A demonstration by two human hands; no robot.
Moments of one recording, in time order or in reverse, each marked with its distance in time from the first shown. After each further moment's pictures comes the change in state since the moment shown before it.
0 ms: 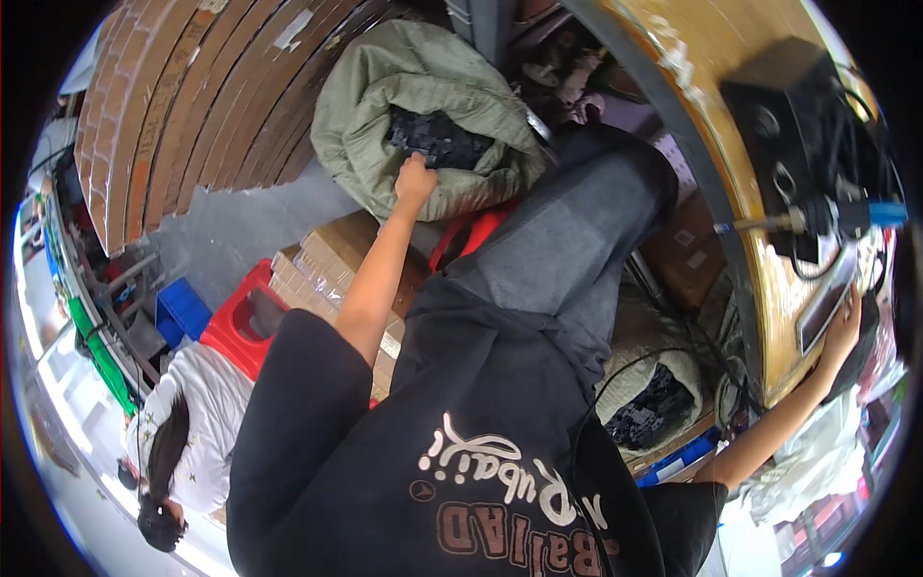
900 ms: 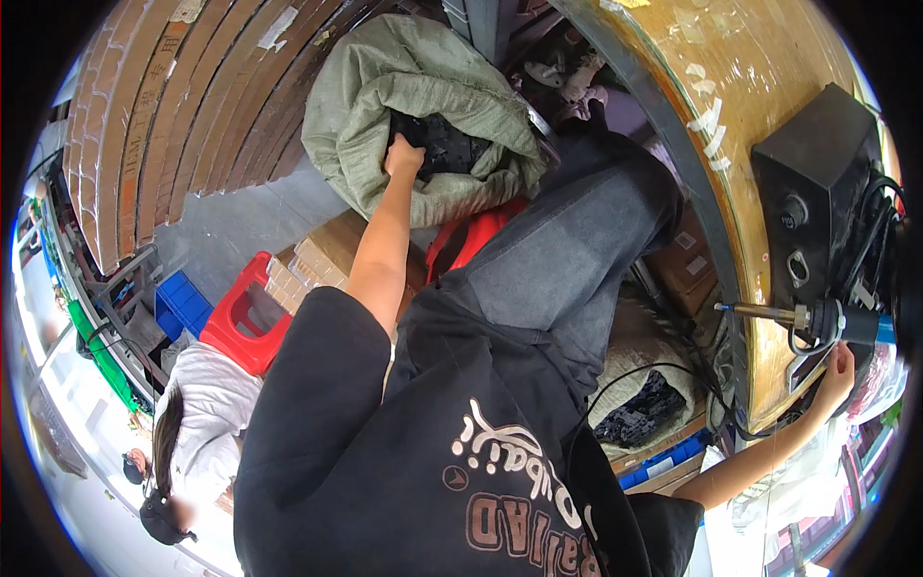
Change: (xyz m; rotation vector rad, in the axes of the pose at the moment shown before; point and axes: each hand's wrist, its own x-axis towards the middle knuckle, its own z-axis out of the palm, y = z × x) left_hand 0.067 0.009 -0.002 0.125 -0.186 -0.408; right_hand -0.016 -0.016 -0.033 -0.078 -0.101 0.258
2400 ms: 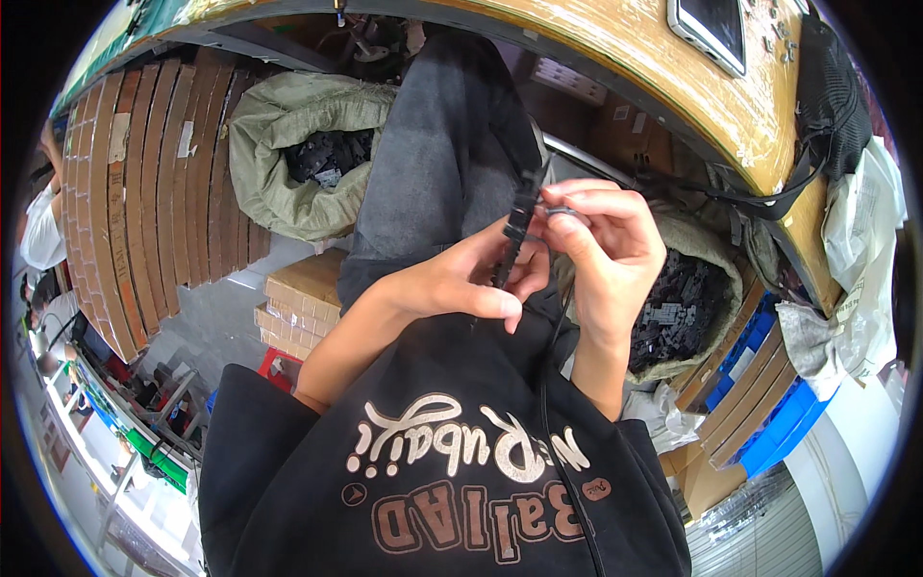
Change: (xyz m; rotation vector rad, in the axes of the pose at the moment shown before) left_hand -0.439 0.078 -0.062 -0.781 -1.757 0.906; right_hand -0.273 -0.201 0.042 2.020 -0.059 -0.033
